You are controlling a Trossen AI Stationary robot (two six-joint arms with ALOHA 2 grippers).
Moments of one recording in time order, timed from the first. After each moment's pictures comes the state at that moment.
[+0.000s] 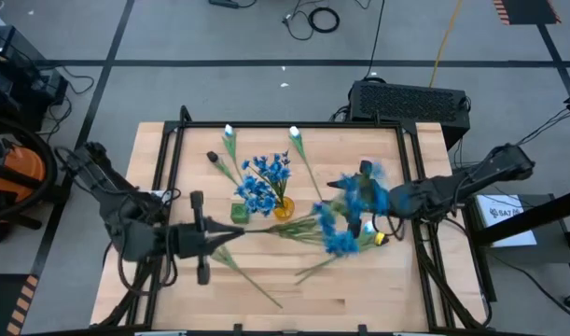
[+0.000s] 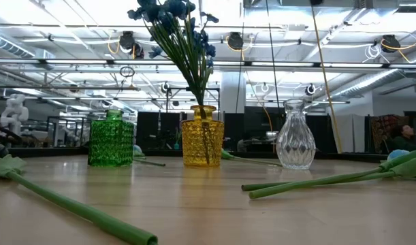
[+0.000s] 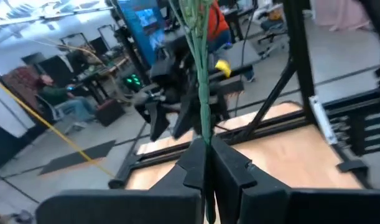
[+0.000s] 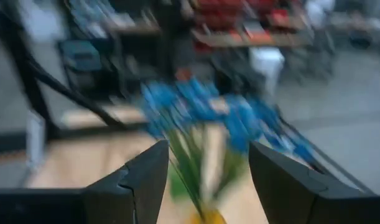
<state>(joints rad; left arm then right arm) -0.75 1.29 1.36 -0.22 -0.88 0.28 0.37 1.08 0.88 0.08 0.58 0.12</state>
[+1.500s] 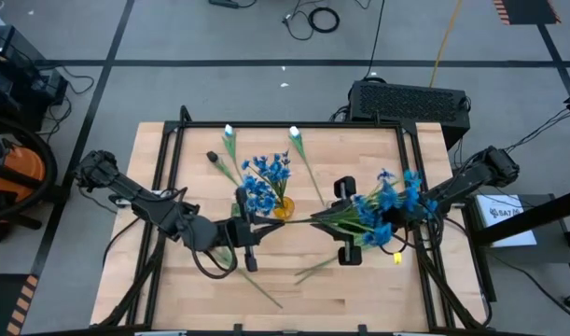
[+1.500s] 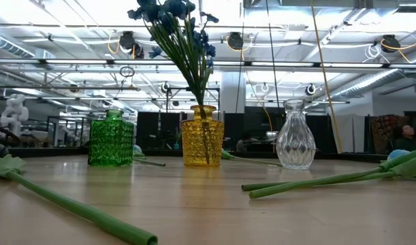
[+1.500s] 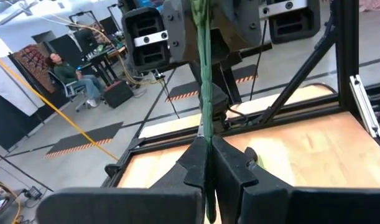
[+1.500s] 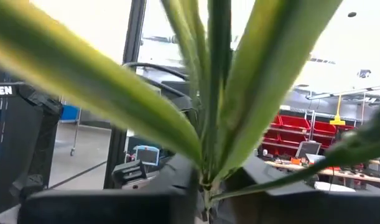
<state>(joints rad) -0.51 1.44 1.26 0.01 -0.71 0.26 0.43 1.32 0.88 0.86 0.32 -0.25</state>
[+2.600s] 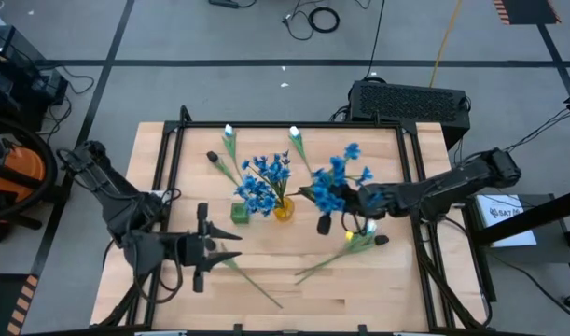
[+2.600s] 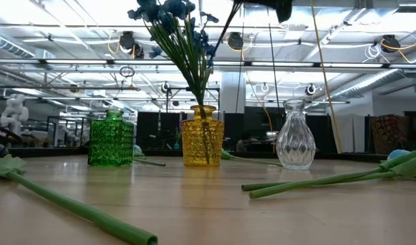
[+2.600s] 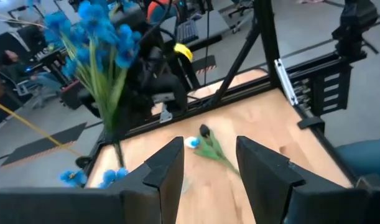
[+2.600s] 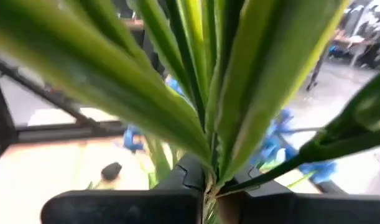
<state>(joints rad) -0.79 1.26 1.26 -0.35 -0.80 0.11 0.24 1.33 0.88 0.33 0.52 0.04</state>
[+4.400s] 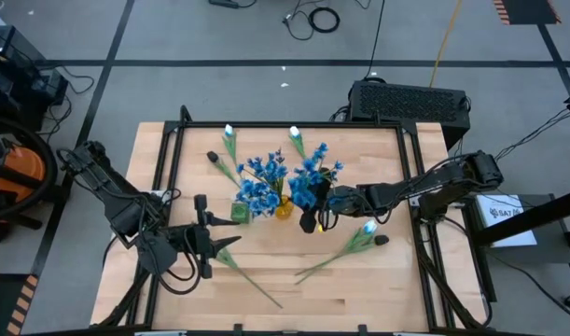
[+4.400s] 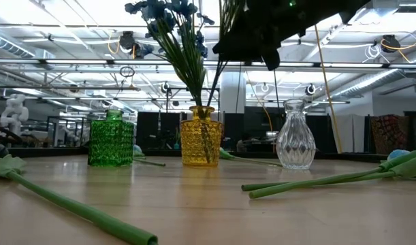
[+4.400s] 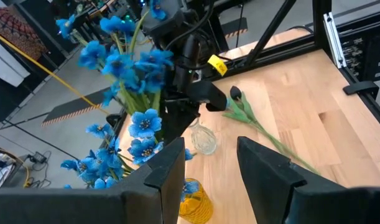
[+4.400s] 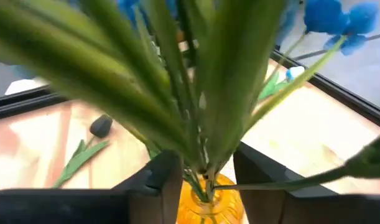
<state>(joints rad) -0.75 1.26 1.26 -0.56 -0.88 -0.06 0.15 1.50 0.88 0.25 0.44 0.33</state>
